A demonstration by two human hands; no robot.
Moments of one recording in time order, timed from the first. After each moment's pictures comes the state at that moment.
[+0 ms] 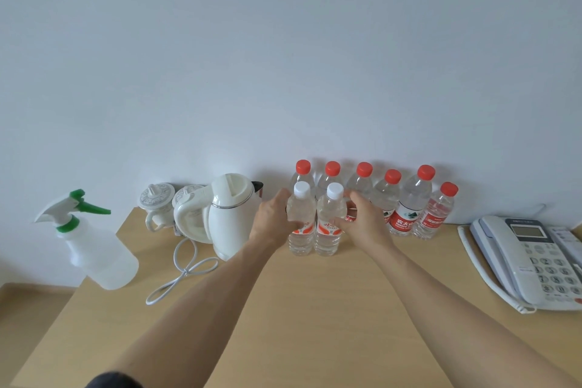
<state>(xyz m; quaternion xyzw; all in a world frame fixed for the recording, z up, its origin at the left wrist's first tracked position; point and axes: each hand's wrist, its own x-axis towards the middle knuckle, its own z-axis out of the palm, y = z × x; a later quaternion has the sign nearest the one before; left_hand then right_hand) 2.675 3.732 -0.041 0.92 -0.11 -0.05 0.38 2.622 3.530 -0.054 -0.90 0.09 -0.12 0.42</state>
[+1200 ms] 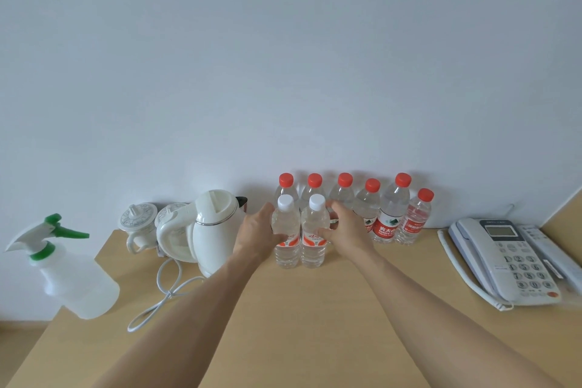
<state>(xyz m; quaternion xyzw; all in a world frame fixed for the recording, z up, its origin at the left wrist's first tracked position) 2.674 3.735 -0.033 0.94 -0.13 -0.05 0.32 2.623 3.535 -0.048 -0.89 0.12 -0.07 0.43</state>
